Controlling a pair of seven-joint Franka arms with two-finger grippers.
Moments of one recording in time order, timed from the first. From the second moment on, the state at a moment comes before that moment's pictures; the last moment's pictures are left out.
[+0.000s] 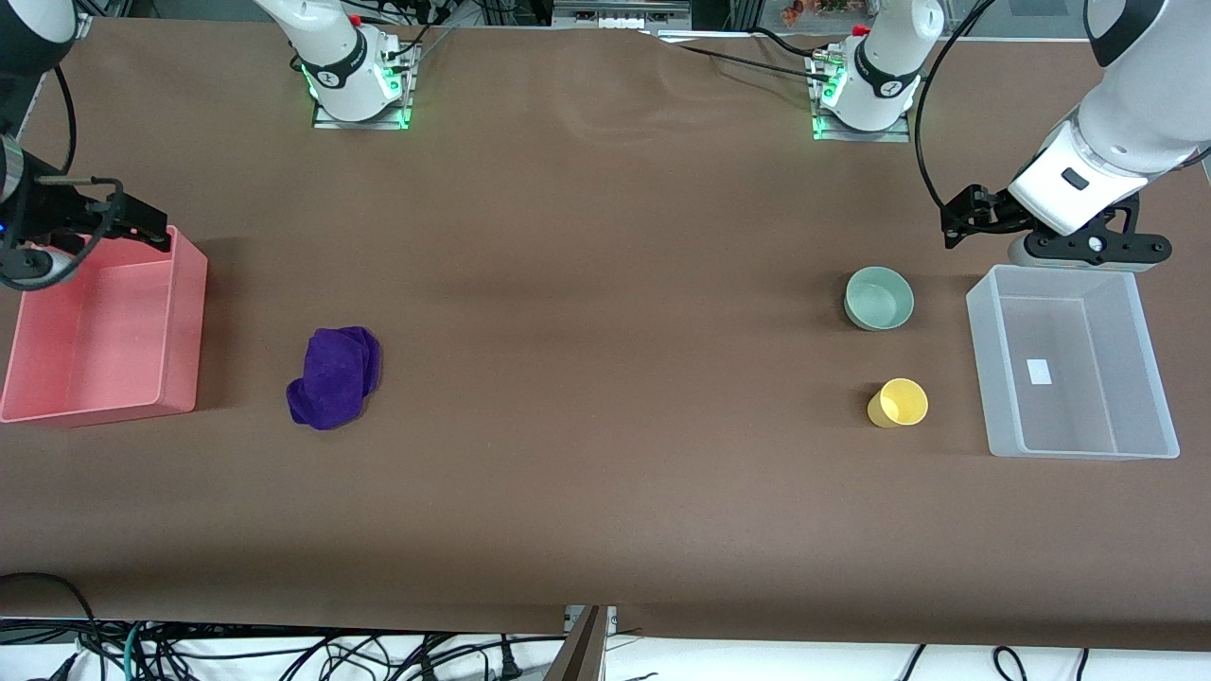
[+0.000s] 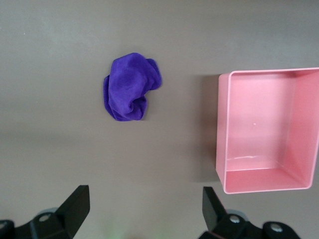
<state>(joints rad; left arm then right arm) 0.05 -0.03 -0.20 -1.74 0.03 1.65 -0.09 -0.06 0.12 0.08 -1.52 -0.06 1.53 -0.07</state>
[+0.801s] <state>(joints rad) 0.10 0.01 -0.20 -2.08 0.03 1.93 0.21 -0.02 0.32 0.11 -1.76 -0.01 2.02 -0.06</state>
